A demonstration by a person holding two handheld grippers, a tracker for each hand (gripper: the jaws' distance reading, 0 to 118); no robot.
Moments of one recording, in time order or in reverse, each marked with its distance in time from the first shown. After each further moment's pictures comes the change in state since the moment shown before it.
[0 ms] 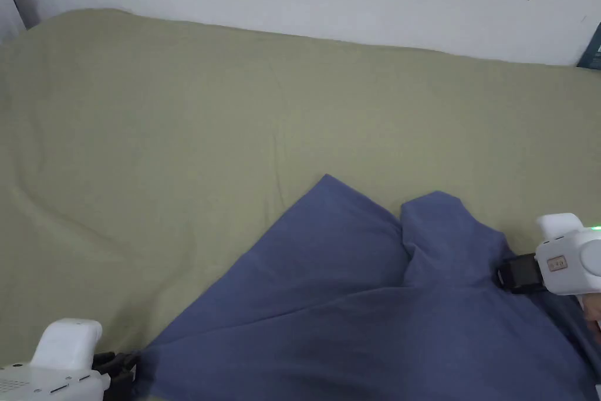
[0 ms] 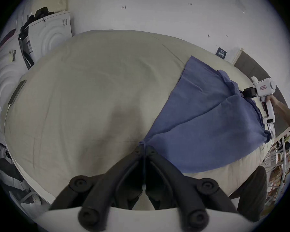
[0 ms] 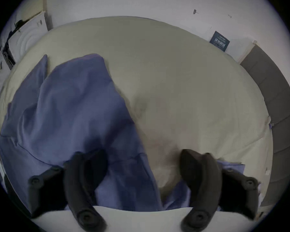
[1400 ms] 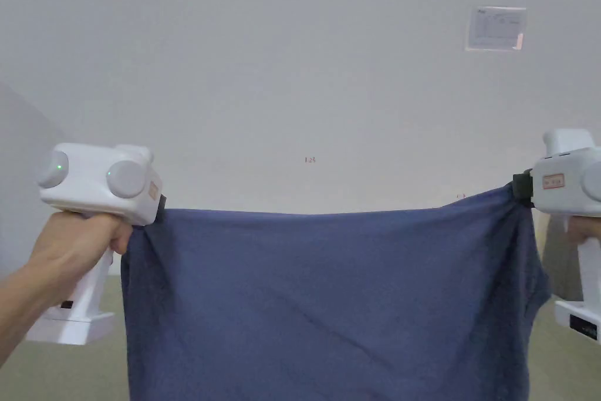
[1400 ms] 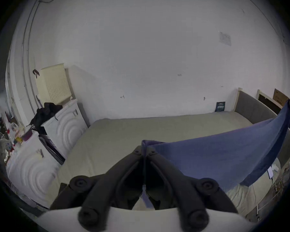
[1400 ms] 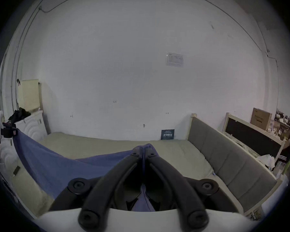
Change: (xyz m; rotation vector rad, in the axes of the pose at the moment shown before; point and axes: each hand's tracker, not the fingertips) left arm 0.146 0.347 0.233 0.487 0.188 -0.170; right arm 0.095 0.081 0.460 0.827 -0.213 -0.298
